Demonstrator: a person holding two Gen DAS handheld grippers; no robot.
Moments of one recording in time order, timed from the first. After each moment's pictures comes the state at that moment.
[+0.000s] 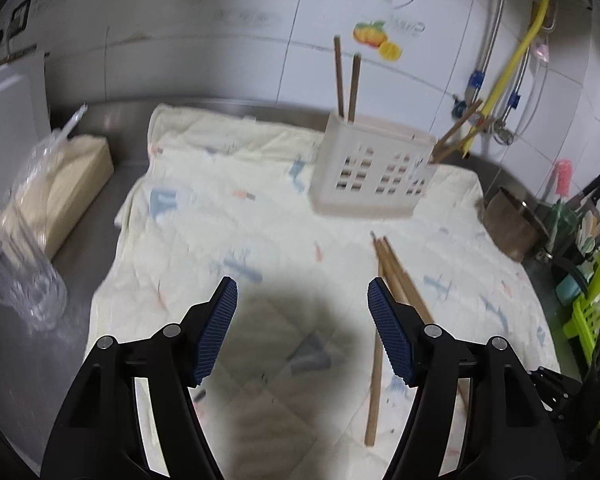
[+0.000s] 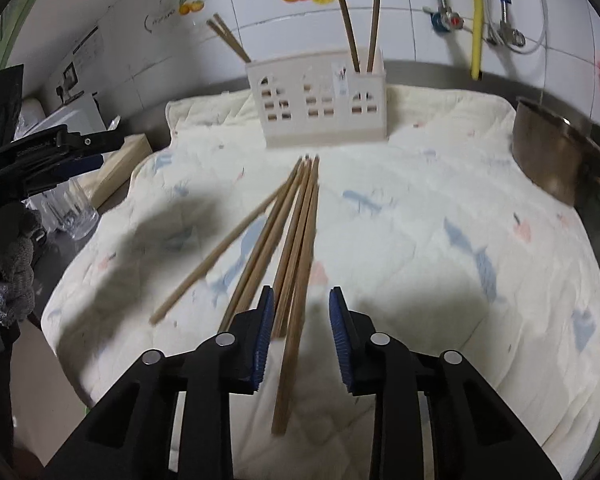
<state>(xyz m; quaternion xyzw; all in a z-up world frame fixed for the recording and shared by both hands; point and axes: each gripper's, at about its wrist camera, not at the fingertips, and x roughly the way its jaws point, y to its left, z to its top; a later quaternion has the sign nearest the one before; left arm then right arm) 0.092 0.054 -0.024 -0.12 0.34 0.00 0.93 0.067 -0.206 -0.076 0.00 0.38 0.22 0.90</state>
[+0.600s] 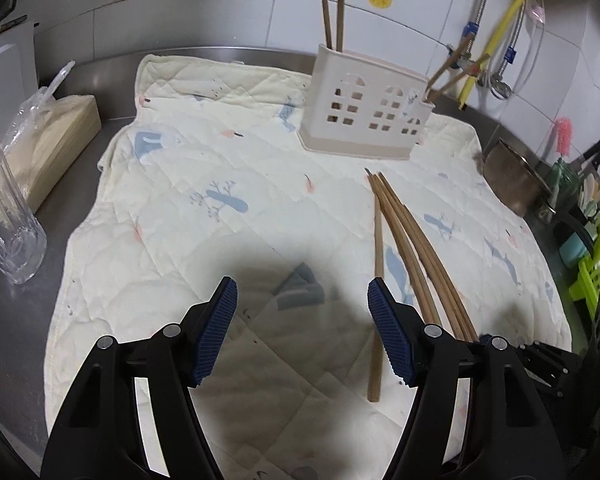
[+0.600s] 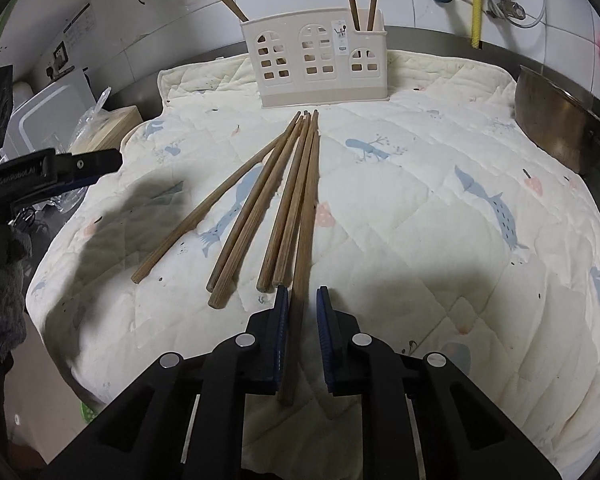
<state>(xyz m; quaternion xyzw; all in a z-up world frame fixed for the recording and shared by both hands) 0.079 0.031 -0.066 -0.11 0.39 -0.02 0.92 0.061 -0.198 -0.107 -0.01 0.41 0.21 0.89</state>
